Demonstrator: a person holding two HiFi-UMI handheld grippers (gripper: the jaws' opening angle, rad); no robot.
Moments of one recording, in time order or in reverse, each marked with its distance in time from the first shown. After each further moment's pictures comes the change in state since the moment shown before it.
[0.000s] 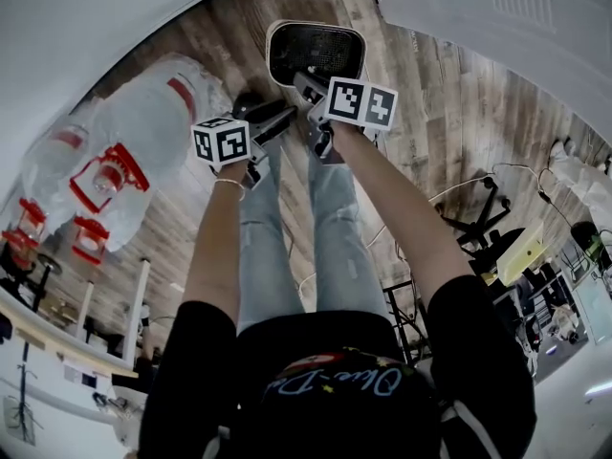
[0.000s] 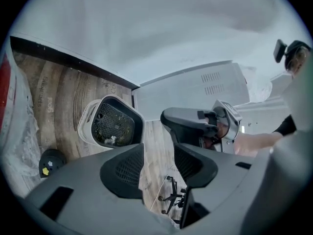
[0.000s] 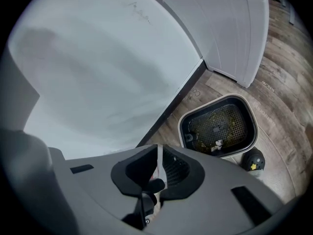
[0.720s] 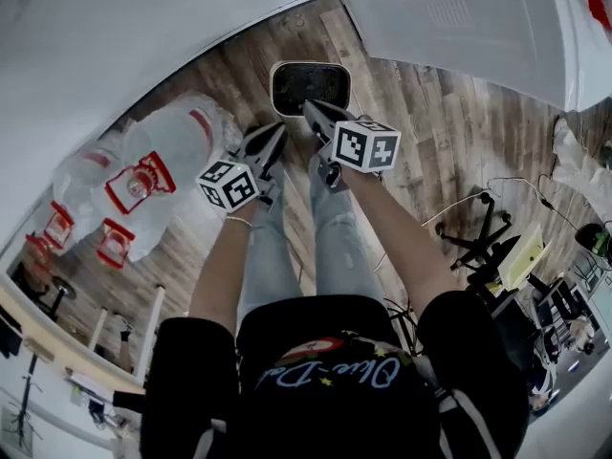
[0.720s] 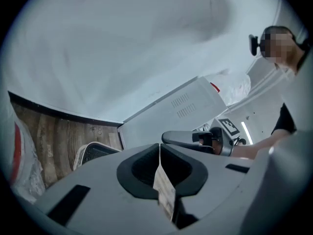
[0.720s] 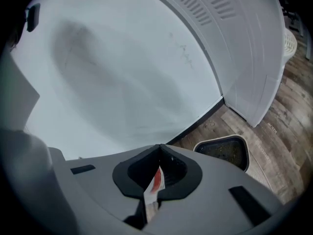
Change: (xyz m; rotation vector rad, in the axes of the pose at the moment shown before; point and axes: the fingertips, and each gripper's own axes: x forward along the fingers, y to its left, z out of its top) left arm -0.064 -0.118 0.059 0.244 -0.327 0.002; right arm -0.100 0.083 0.028 -0.243 -0.175 0.090
